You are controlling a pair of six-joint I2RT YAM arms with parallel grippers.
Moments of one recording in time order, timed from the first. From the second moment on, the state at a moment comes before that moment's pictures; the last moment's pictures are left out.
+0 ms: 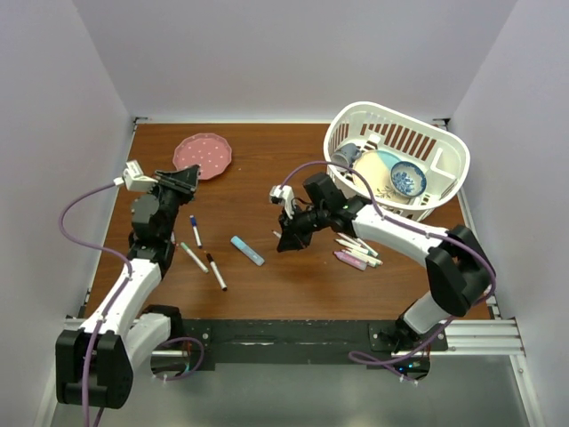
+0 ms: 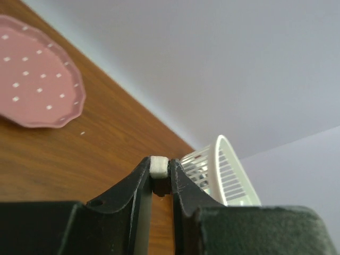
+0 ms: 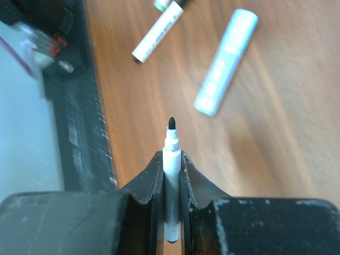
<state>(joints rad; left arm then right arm) -0.08 0.94 0.48 0.53 -0.01 -0.99 0.73 1.58 1.06 -0.30 -0.69 -0.10</state>
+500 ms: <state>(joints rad) 0.05 1.24 0.51 0.24 -0.04 -0.91 0.38 1.40 0.97 -0.47 -0.44 -0.41</state>
